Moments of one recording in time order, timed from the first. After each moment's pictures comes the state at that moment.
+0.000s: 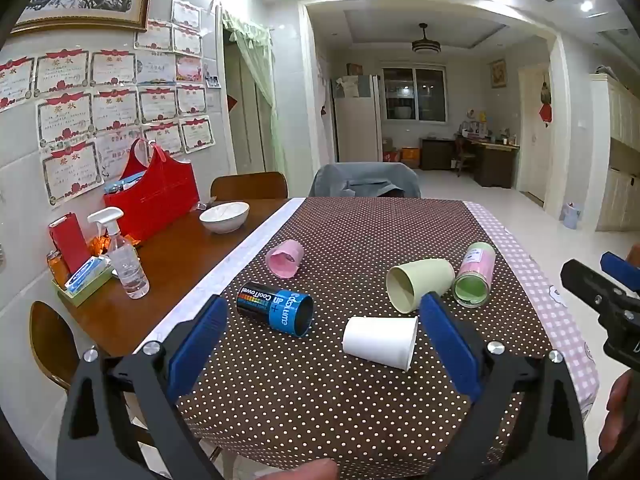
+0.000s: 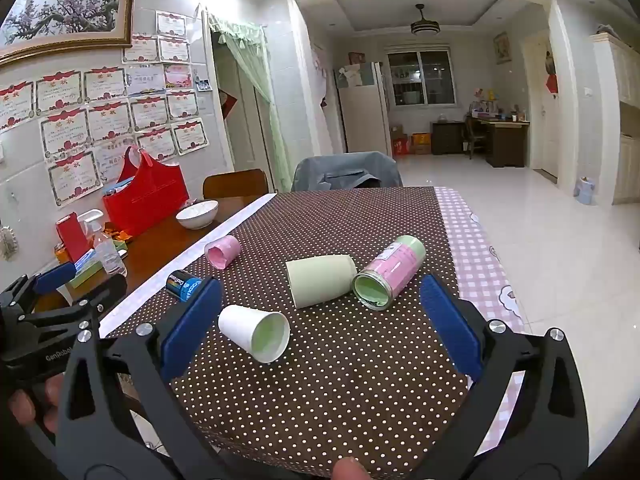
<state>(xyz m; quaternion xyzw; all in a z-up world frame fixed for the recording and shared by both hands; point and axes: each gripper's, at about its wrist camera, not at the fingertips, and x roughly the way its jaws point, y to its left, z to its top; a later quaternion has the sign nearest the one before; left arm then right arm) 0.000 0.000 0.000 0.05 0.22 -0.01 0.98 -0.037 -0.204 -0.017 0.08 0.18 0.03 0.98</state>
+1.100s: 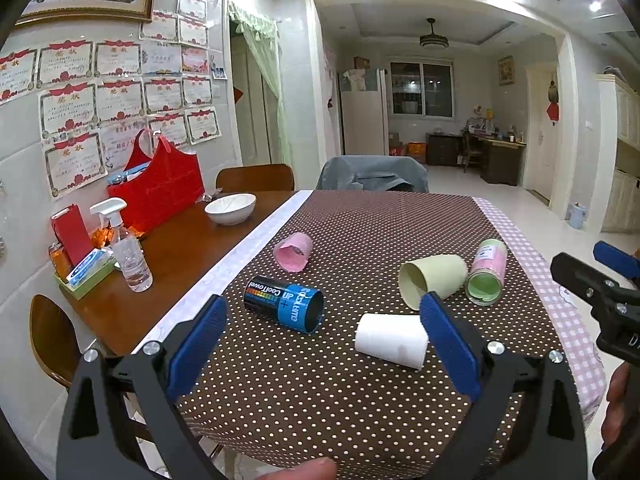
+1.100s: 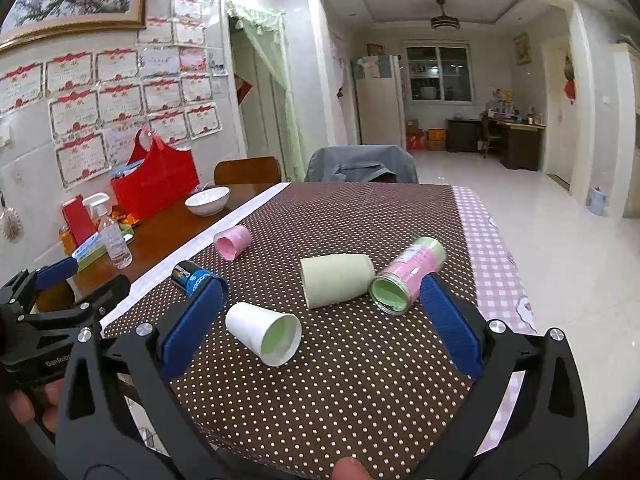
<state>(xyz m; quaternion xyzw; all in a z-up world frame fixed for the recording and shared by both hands) 0.014 0.017 -0.005 0.04 0.23 0.00 0.97 -0.001 -0.183 -0.018 0.05 0.20 0.06 0.98</state>
